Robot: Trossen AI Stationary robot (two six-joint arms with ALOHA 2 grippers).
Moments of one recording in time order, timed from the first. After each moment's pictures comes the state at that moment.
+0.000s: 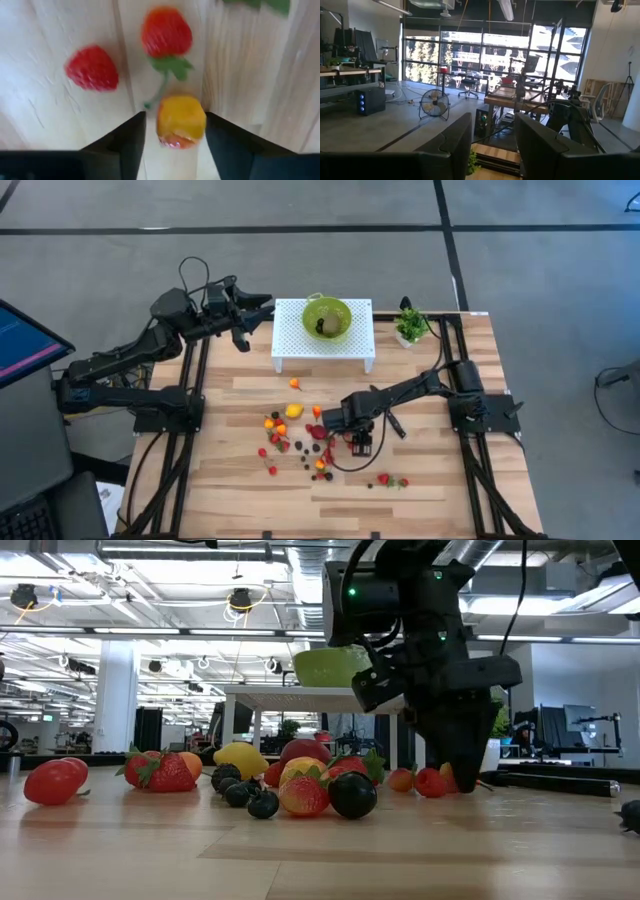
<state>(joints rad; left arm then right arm) 0.44 0.95 0.98 0.17 0.13 -0.11 0.16 2.07 1.42 -1.03 -0.05 0.21</state>
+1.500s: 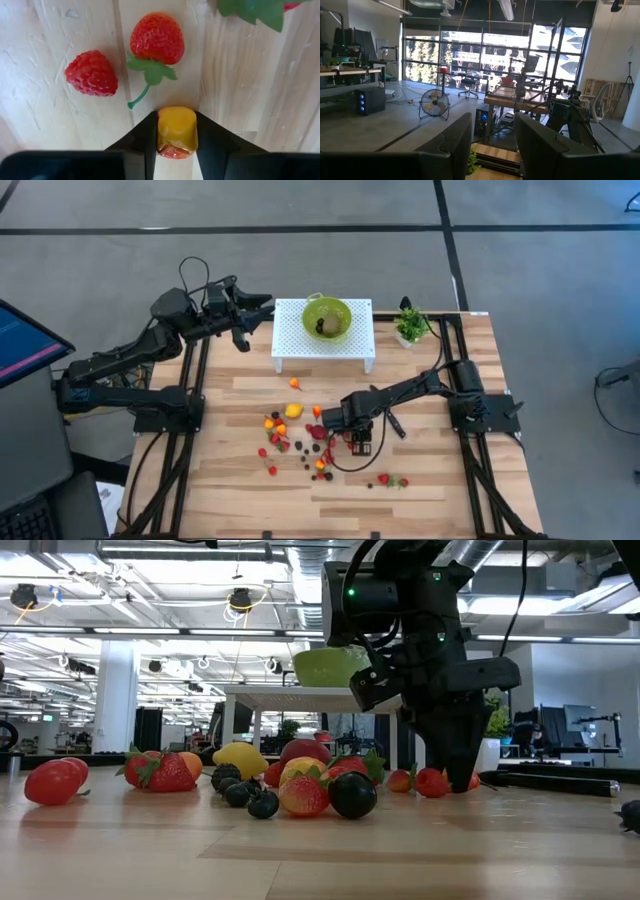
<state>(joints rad) 0.44 0.95 0.98 0.17 0.13 -0.11 0.16 2.07 1.42 -1.01 -0.04 0.17</state>
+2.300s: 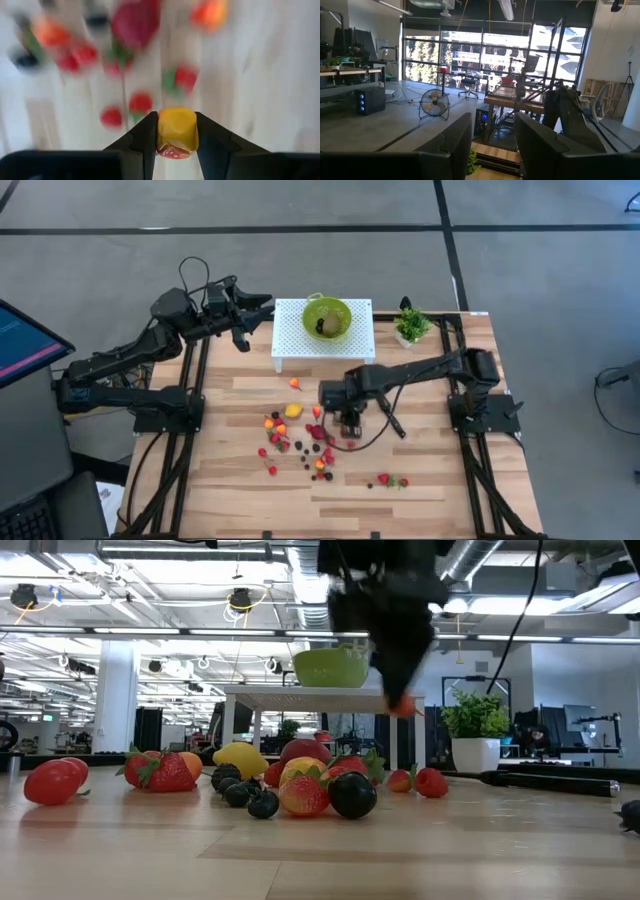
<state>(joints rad) 0.44 0.95 0.98 0.17 0.13 -0.11 0.05 1.91 1.53 -0.95 -0.05 0.09</state>
